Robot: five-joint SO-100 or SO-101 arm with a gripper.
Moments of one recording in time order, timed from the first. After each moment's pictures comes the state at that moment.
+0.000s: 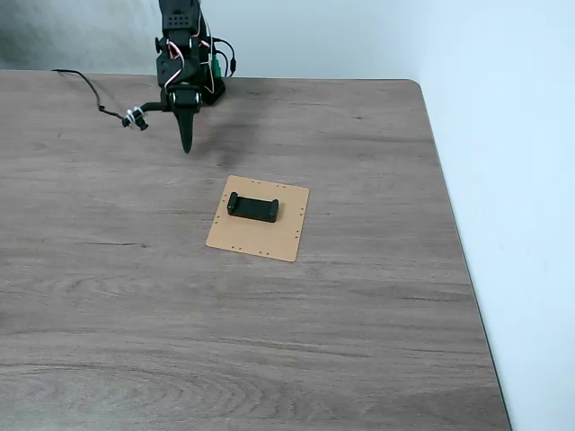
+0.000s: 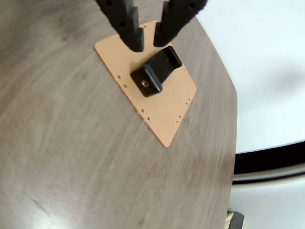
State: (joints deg) arm -0.2 143.6 145.0 31.8 -17.1
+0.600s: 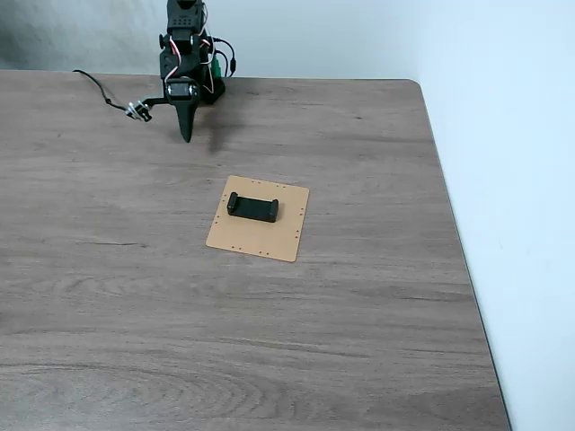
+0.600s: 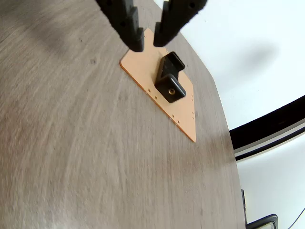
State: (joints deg) arm 1.2 183.6 172.4 44.6 -1.7
